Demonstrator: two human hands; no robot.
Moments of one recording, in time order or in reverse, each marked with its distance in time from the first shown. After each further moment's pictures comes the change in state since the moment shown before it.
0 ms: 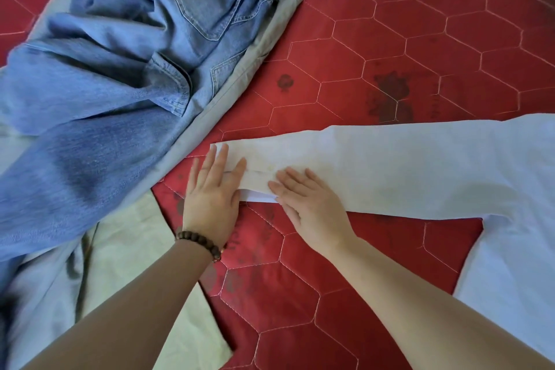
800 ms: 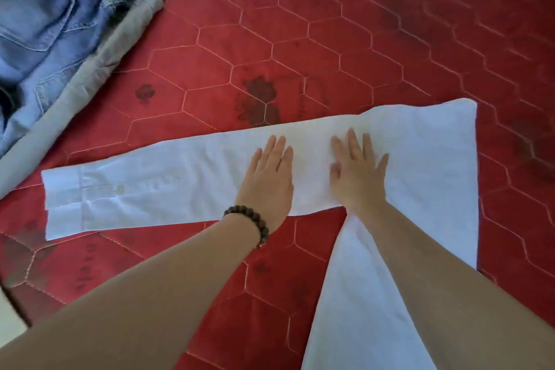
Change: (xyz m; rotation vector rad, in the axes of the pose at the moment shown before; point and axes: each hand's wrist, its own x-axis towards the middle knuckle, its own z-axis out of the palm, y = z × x) left_hand 0.069 0.263 0.079 -0.075 -0.341 0.259; right_hand -0.090 0.207 -0.141 -0.338 -0.272 0.871
